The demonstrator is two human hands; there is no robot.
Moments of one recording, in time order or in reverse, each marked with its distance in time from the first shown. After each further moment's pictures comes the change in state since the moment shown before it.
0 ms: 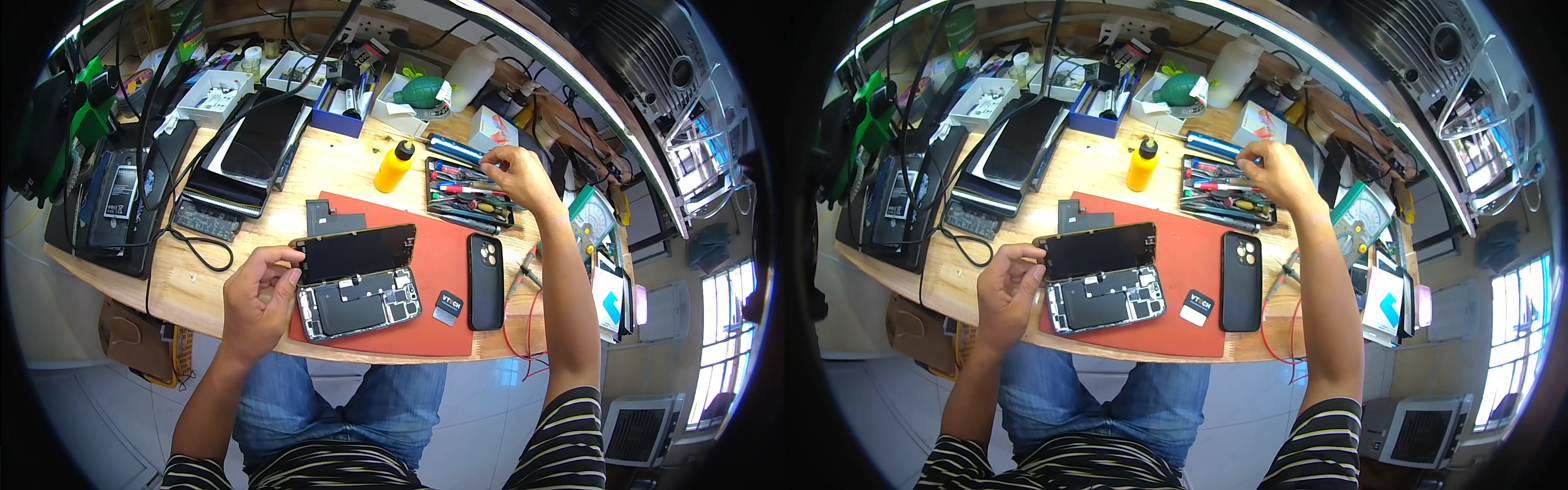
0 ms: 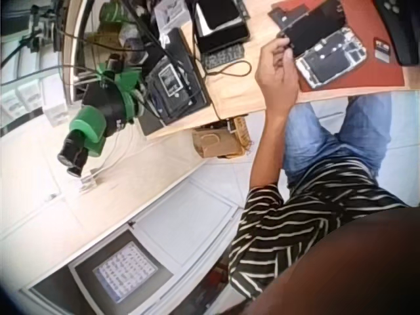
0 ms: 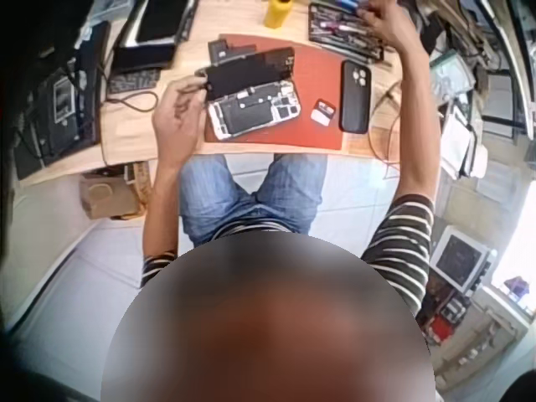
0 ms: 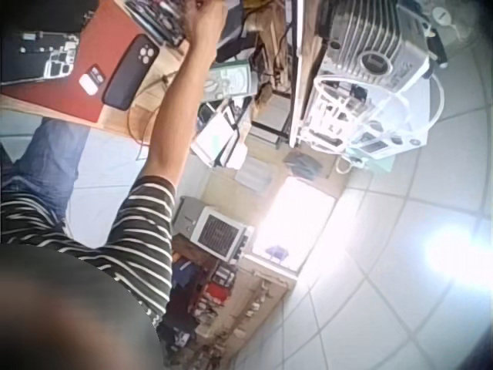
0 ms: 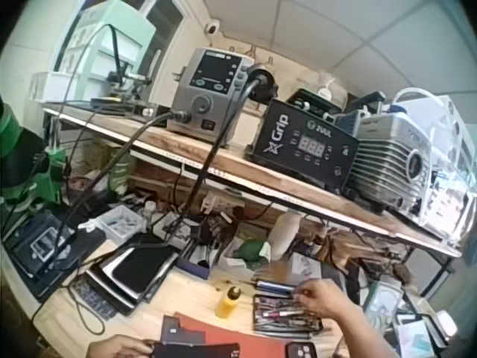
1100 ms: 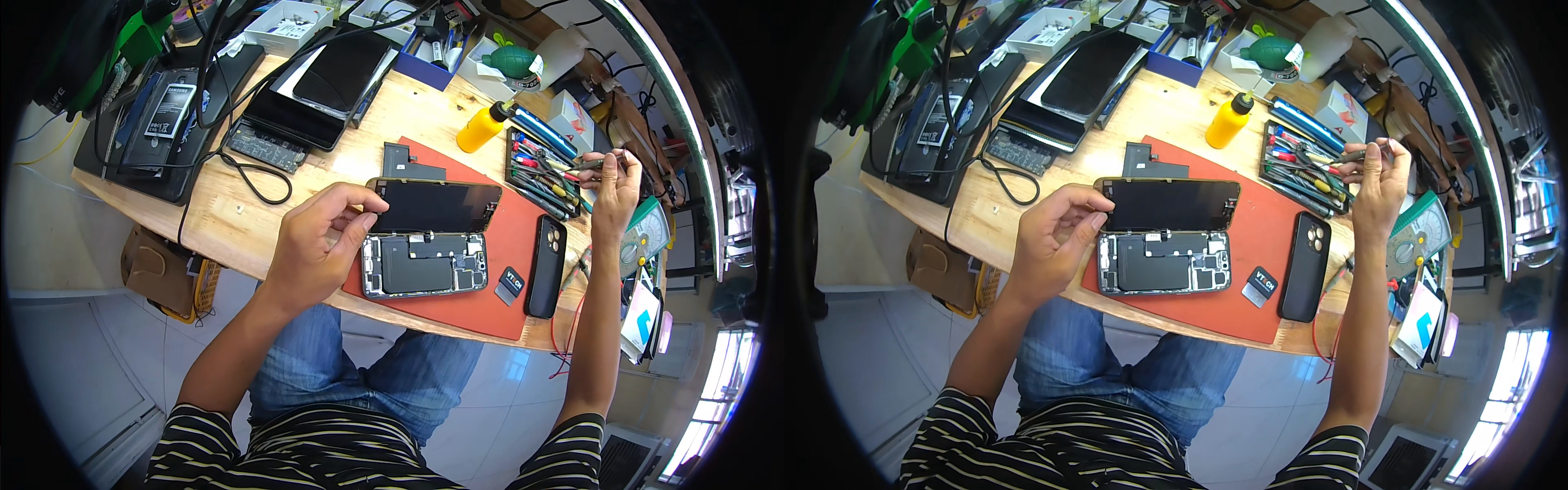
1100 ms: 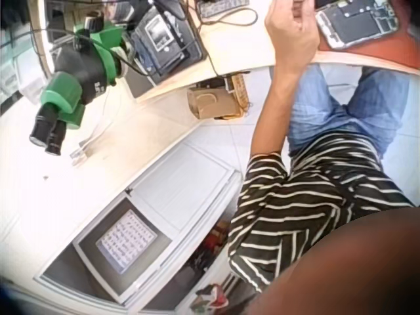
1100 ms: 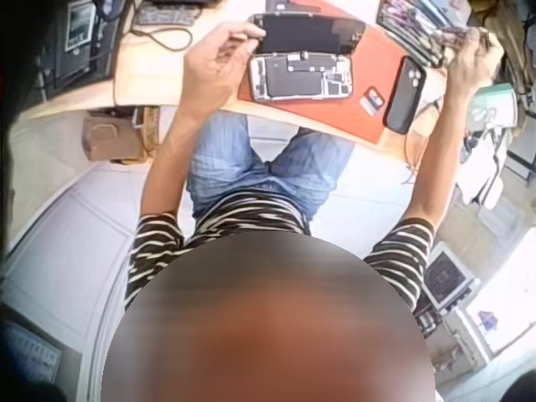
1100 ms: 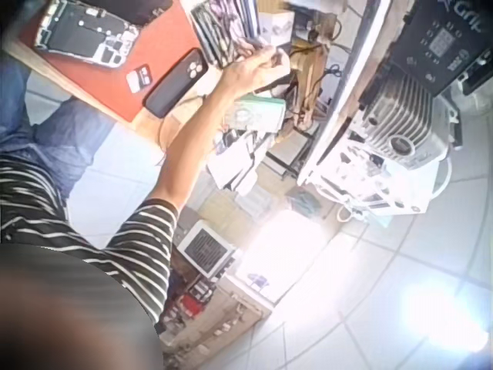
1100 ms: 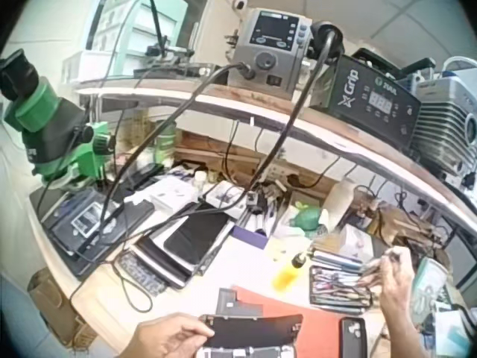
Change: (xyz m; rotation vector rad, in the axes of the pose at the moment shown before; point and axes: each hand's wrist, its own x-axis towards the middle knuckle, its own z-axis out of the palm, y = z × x) left_hand 0.005 0.007 0.003 -0.003 0.024 0.060; right_hand -0.042 -0.006 0.028 0.791 0.517 0.088
